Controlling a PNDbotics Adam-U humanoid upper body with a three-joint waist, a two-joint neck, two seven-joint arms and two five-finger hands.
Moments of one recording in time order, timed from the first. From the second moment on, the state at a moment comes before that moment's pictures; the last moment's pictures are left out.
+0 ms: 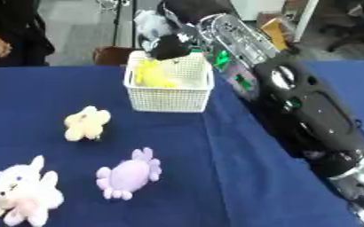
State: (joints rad) left arm -0.33 0.15 0.11 -1.98 -0.32 -0.50 0.66; right arm -1.36 -0.26 0.37 -1.07 1.14 0.21 0.37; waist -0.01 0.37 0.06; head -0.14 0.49
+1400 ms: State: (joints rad) left arm -0.33 0.15 0.10 -1.98 -0.31 -0.51 0.65; right arm -1.38 -0.18 0.15 -0.75 1.31 0.27 0.04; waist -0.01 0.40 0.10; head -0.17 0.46
